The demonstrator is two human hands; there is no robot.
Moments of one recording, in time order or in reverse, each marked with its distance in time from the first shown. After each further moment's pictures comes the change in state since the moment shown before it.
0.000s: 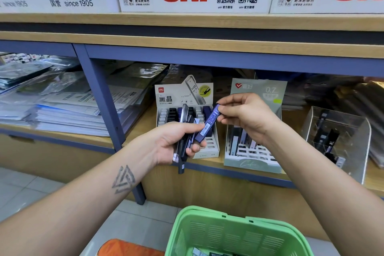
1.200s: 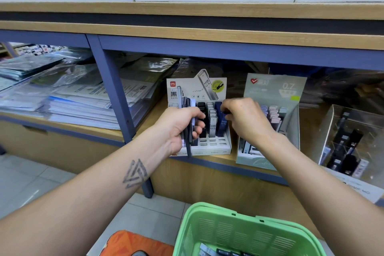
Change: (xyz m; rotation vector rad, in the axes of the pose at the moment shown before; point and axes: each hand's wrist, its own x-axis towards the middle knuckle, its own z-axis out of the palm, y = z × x) left_hand 0.009 0.007 -0.011 -0.049 0.380 0.253; right_hand 0.023 0.034 0.020 -1.296 0.070 -0.512
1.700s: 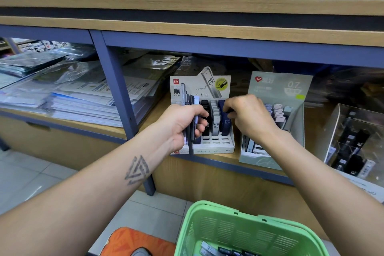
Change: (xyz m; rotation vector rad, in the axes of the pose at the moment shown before) left_hand 0.000 0.002 -0.003 0.011 -0.016 -0.008; right_hand 0.005 0.000 0.001 0.000 -0.005 -0.006
